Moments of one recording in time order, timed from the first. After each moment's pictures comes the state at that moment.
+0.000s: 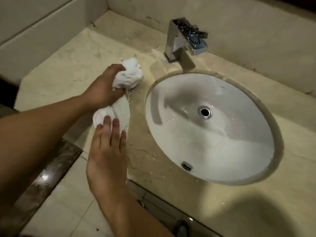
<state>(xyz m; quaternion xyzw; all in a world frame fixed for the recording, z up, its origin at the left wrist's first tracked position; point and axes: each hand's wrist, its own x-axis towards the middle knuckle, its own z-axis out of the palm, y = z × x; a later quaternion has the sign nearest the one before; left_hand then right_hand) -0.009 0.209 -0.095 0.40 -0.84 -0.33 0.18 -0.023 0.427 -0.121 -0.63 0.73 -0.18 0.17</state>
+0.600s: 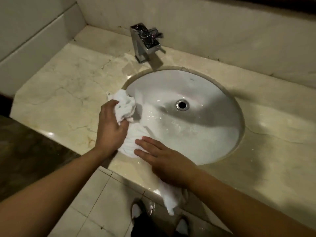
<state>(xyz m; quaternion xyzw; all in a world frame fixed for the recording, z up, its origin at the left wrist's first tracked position) -0.077 0.396 -0.107 0.50 -0.77 -0.26 0.29 -0.252 0.552 -0.097 -0.83 0.52 -0.11 0.18</state>
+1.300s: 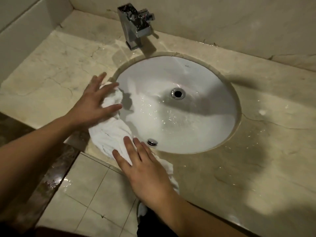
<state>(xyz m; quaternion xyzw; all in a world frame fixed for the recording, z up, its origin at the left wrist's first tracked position) -0.057 0.334 -0.073 0.41 -0.87 -0.24 0.08 -0.177 0.588 -0.104 -0.74 0.65 -0.09 0.13</state>
